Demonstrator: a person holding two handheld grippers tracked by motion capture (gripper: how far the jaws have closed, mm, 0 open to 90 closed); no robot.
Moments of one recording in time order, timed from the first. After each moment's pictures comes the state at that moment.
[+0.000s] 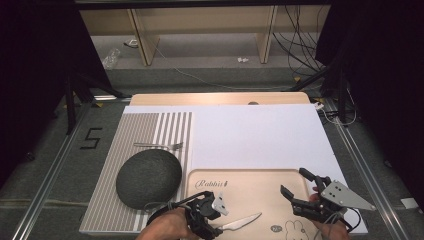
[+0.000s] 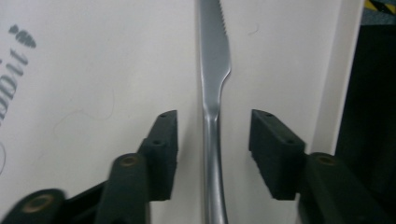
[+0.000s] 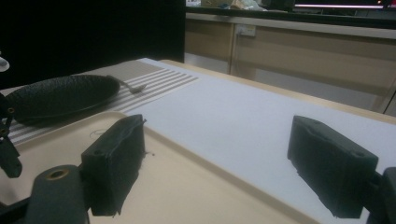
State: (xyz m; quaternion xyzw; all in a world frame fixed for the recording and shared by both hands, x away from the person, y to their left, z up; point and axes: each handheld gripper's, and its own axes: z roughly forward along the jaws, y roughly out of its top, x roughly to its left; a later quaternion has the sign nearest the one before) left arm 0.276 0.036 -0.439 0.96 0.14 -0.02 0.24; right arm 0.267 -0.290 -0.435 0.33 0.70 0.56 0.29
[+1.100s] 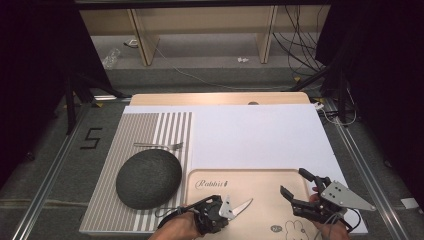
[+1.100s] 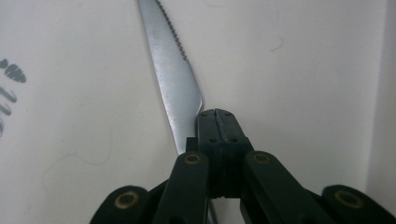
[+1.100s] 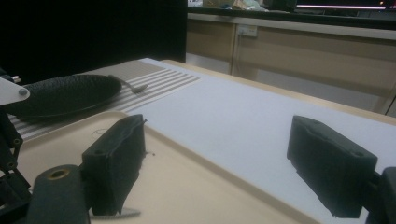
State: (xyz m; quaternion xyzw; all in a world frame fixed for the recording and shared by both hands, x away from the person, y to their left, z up) left arm 0.279 0.021 -0.467 0.96 0.12 0.03 0.25; right arm 0.266 -0.290 -0.435 0.33 0.71 0.56 0.28
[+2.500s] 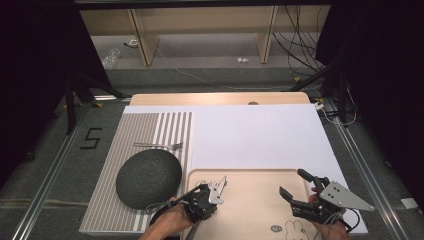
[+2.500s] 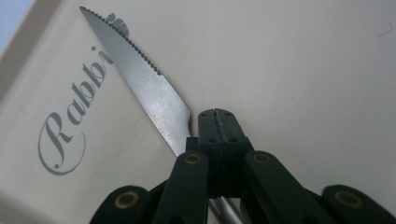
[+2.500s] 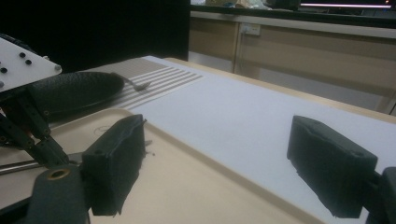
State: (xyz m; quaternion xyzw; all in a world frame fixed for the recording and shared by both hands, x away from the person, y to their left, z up) left arm 0.301 0.046 -0.468 0.95 0.19 0.08 0.24; right arm 0.267 -0.289 -0.437 0.32 0.71 0.56 0.28
